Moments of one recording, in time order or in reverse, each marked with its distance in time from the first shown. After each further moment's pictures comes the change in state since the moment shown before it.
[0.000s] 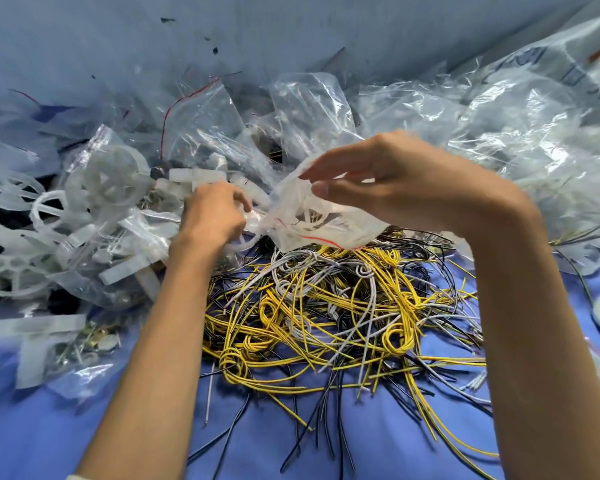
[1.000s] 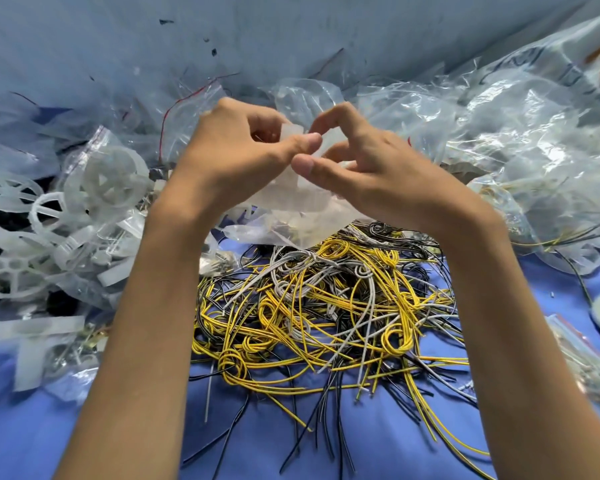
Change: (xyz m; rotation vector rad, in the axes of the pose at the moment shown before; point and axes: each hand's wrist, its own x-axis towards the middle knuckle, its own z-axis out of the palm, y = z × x) left_hand -0.035 0.053 -0.070 -0.657 0.009 0.343; right_hand 0.008 0.001 0.013 0.138 0.145 0.004
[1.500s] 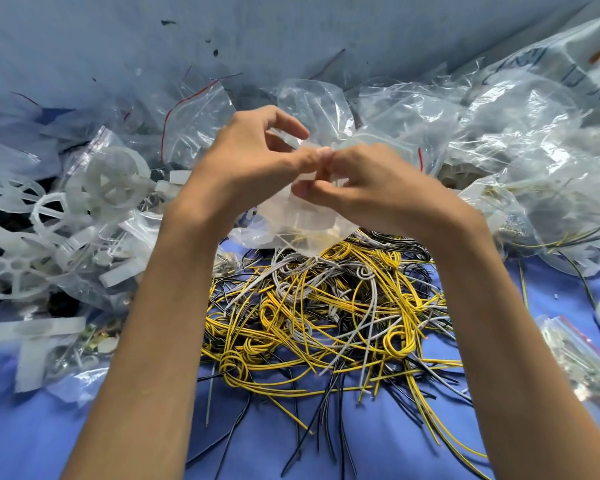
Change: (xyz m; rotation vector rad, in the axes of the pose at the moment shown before) left_hand -0.002 0.002 0.007 -0.039 -0.048 -0.109; right_hand 0.009 0.006 0.009 -0.257 -0.006 -0.018
